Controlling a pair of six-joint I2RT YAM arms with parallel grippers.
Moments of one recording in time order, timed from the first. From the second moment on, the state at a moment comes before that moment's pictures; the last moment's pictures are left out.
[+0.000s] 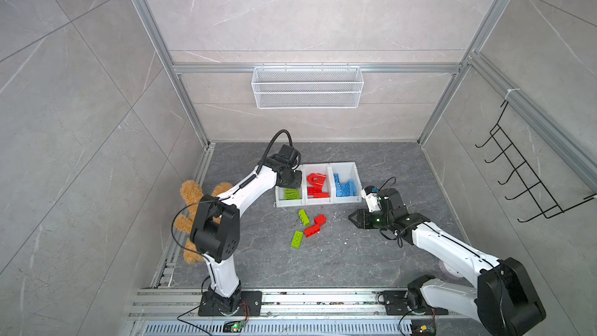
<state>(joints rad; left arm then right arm) -0.50 1.86 1.51 -0.73 -0.02 -0.25 0.39 1.19 0.61 -0.27 -0.34 0.37</state>
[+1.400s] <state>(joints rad) -0.96 1.64 1.02 -0.81 -0.19 -0.45 0.39 1.21 0.61 -0.27 -0.33 0.37</state>
